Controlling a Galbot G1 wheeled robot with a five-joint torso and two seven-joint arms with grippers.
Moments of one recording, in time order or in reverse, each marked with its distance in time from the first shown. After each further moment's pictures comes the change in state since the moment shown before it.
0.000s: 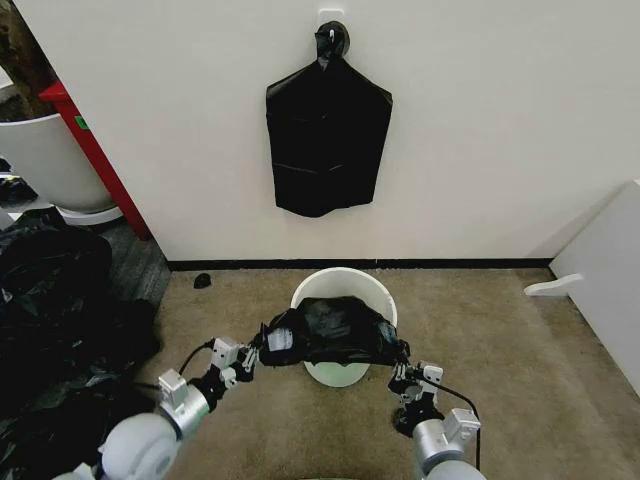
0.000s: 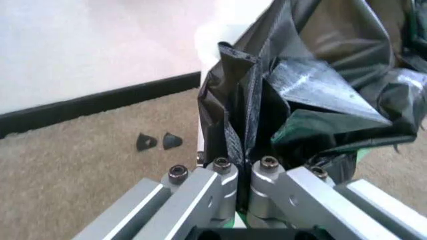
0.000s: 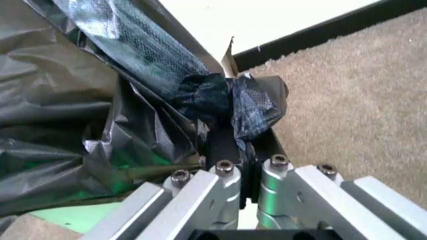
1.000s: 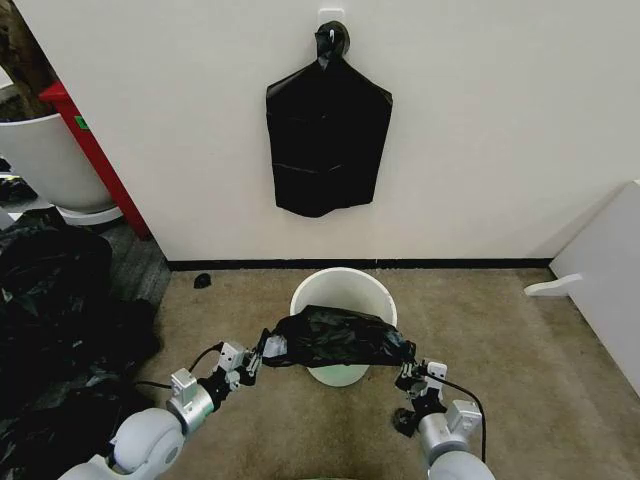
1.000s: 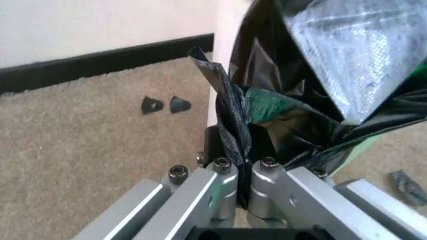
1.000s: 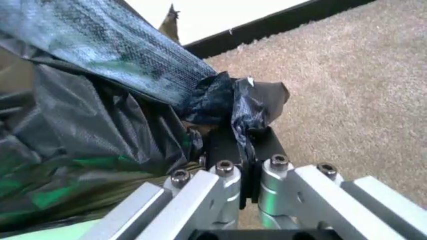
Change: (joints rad) left arm -0.018 -0.074 0.031 0.110 0.080 0.012 -0.003; right arm 0.029 -0.002 0.014 -0.040 0.017 -0.058 0.054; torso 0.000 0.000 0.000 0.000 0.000
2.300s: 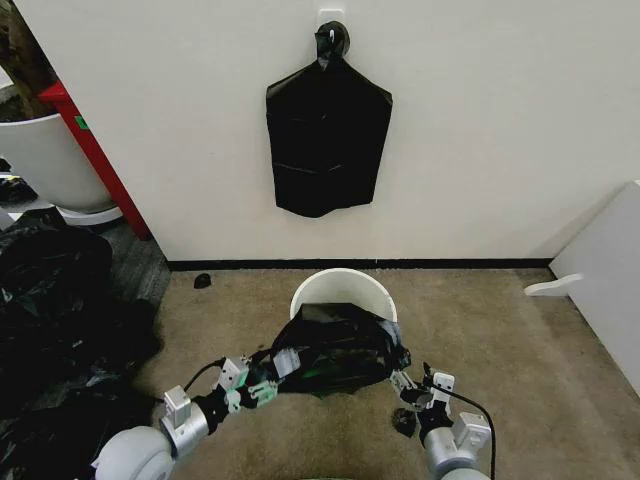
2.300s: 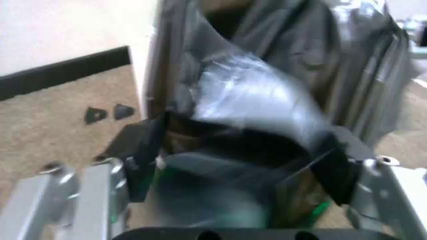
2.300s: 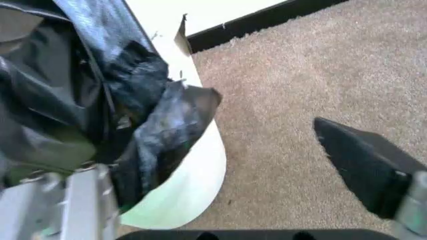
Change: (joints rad) left arm 0.175 0.066 -0.081 -0.187 0.037 0.014 0.125; right arm -0.116 -0.006 -0.009 0.140 -0.040 -0.049 0.073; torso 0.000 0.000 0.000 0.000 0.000
